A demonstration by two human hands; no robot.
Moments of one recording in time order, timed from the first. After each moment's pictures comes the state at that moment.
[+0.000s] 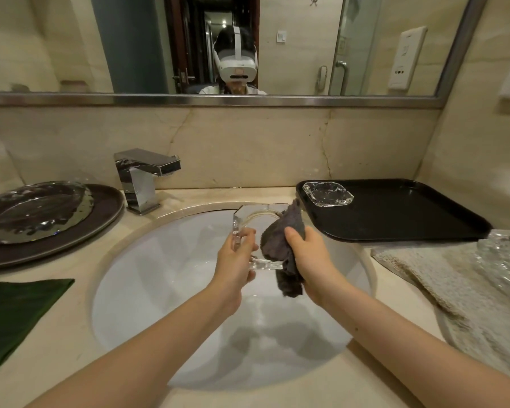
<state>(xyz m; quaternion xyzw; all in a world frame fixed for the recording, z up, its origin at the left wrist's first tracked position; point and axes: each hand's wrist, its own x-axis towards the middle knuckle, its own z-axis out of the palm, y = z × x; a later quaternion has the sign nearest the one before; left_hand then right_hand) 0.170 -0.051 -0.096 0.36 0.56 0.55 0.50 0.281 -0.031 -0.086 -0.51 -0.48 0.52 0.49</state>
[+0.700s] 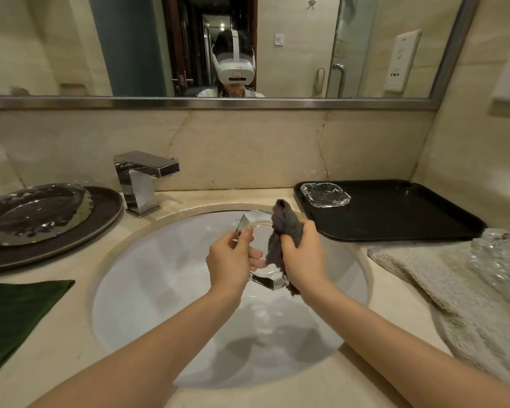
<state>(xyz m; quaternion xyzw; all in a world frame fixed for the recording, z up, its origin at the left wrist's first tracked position) 0.172 -0.046 -0.102 0.39 0.59 0.60 0.37 0.278 -0.034 -0.092 -0.55 -0.58 0.32 0.50</state>
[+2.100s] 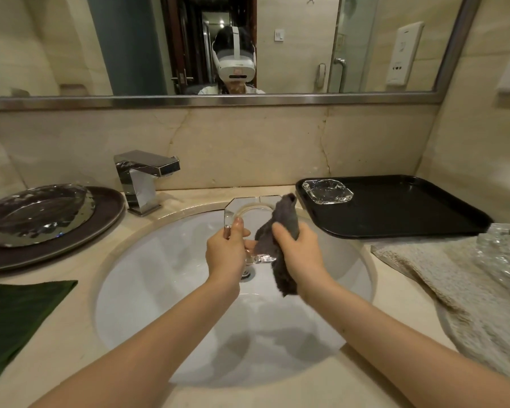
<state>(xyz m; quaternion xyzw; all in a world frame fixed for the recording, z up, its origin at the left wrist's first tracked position) 0.169 -0.039 -0.091 0.34 0.60 0.61 0.39 0.270 -0.041 -0.083 -0.51 -0.50 0.47 0.51</state>
